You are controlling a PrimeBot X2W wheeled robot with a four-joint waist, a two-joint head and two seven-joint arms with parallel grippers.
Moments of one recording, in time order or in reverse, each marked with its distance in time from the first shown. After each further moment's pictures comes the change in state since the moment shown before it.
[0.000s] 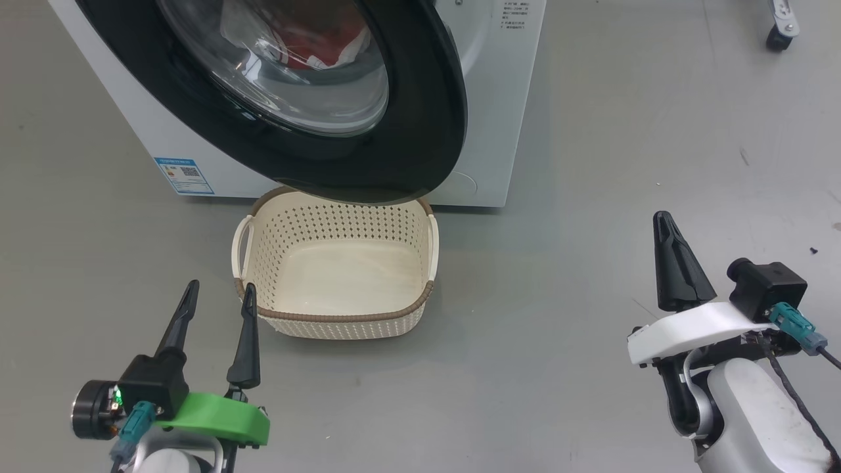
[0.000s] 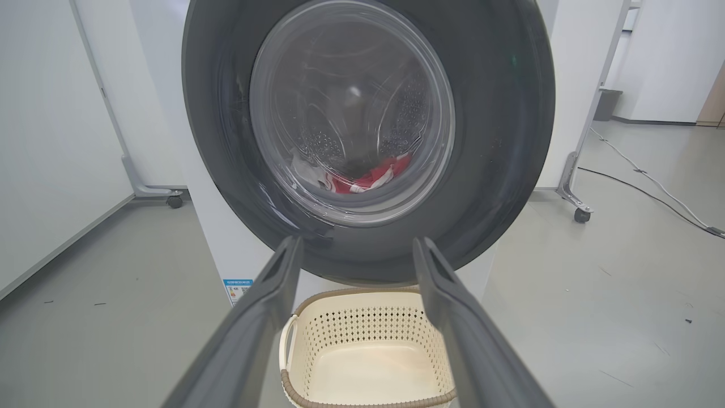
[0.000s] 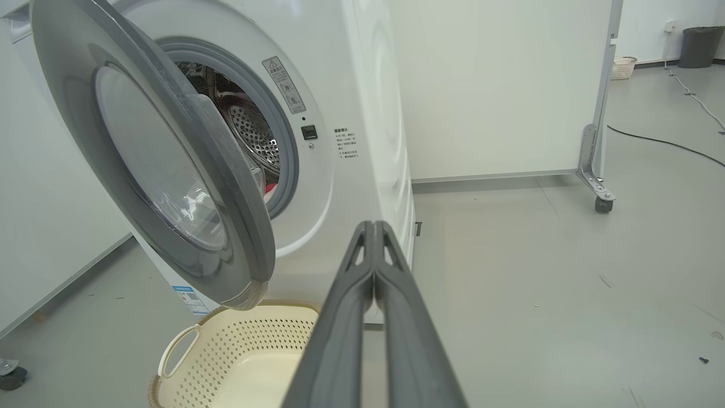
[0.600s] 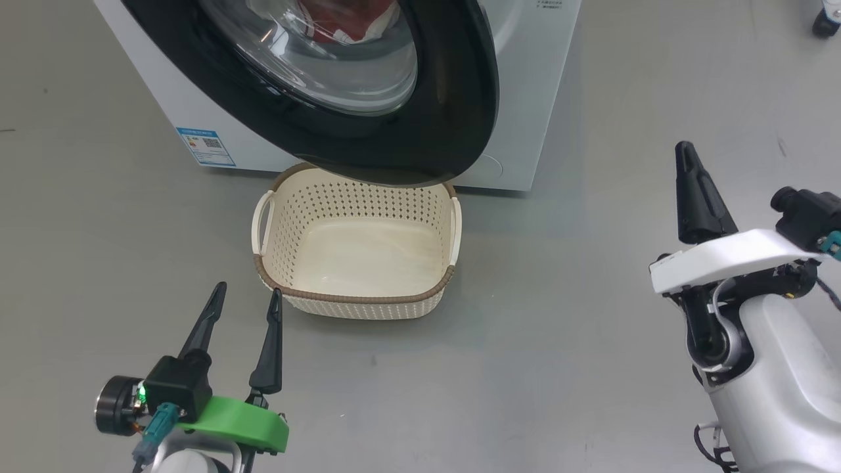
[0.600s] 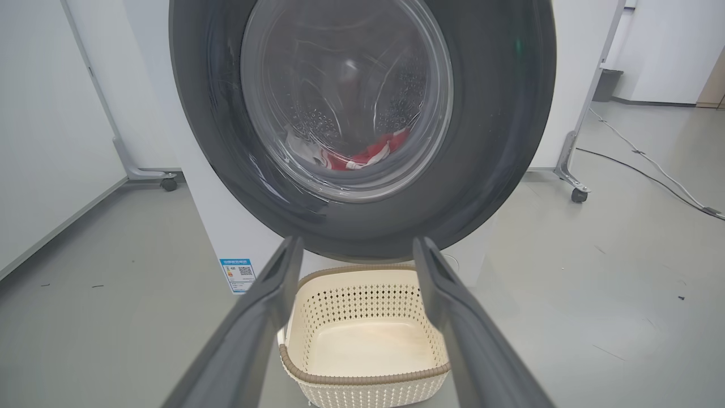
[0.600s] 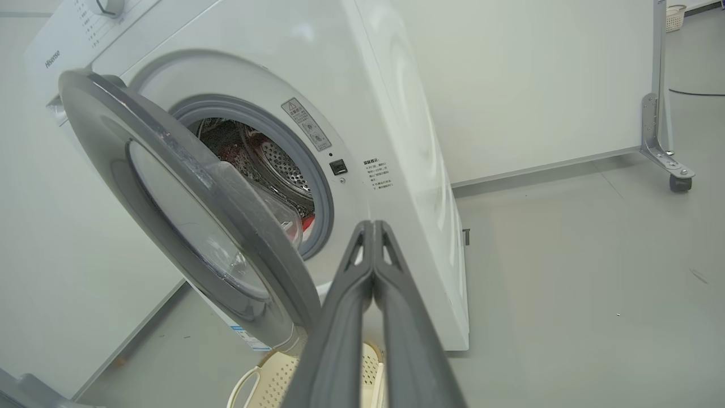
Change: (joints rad) left arm 0.000 -0.001 -0.045 -0.001 0.004 -0.010 0.000; right arm -0.113 0.005 -0.058 -0.007 0.138 0.061 0.071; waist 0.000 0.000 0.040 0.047
